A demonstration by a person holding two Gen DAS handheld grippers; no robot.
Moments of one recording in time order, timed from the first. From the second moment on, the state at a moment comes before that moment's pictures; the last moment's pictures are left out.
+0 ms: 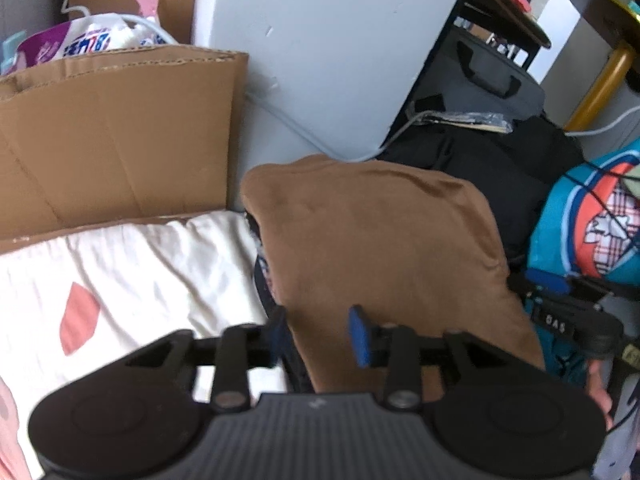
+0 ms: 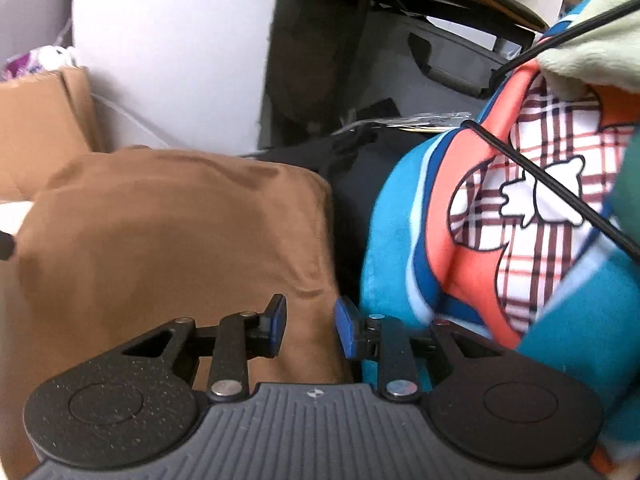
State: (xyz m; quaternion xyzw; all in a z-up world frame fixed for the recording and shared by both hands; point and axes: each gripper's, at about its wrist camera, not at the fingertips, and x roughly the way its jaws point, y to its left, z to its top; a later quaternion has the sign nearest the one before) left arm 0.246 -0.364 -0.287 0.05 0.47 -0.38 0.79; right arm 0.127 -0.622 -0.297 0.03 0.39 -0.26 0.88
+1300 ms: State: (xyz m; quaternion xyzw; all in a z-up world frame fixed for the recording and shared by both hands) left arm 0.182 -0.335 -0.335 0.01 0.55 -0.37 0.75; right arm 0.037 -0.605 -0.337 0.10 0.42 -0.28 0.86
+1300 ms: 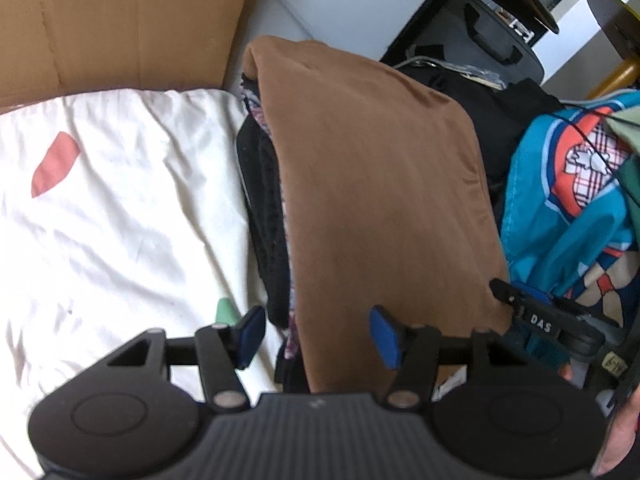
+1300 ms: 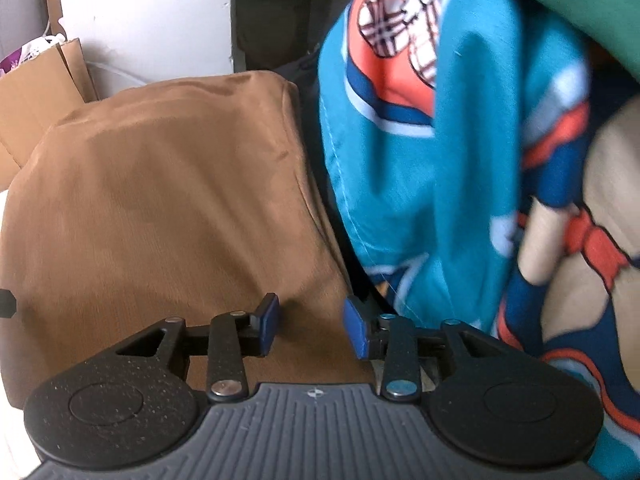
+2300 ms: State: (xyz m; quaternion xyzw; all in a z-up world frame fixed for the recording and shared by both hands) left arm 0.170 -0.275 -0.233 0.03 0.54 -0.32 0.78; right arm 0.019 -0.572 -0.238 0.19 0.42 -0.23 0.86
